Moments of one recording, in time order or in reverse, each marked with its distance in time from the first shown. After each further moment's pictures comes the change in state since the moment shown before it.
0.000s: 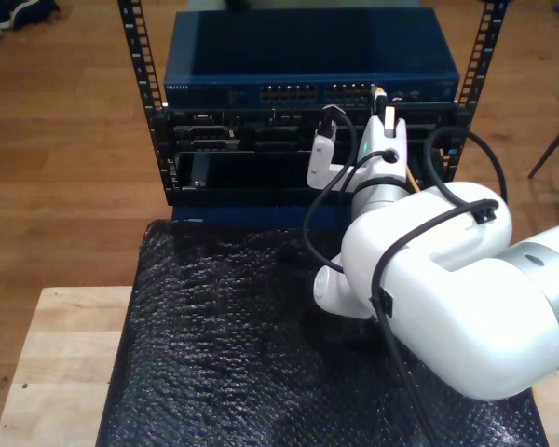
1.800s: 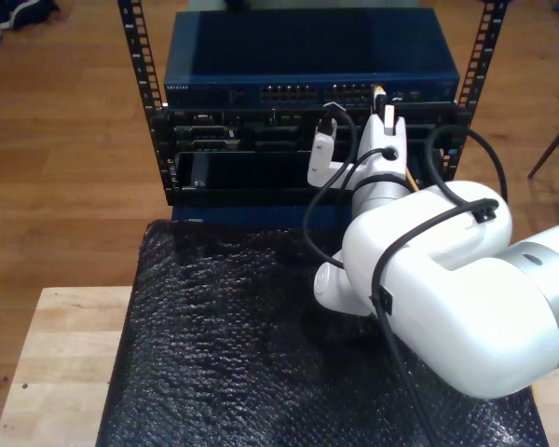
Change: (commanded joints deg) left arm 0.0 0.0 0.0 0.0 0.0 0.0; right arm -0.4 0.5 -1.1 -0.2 2.0 -0.1
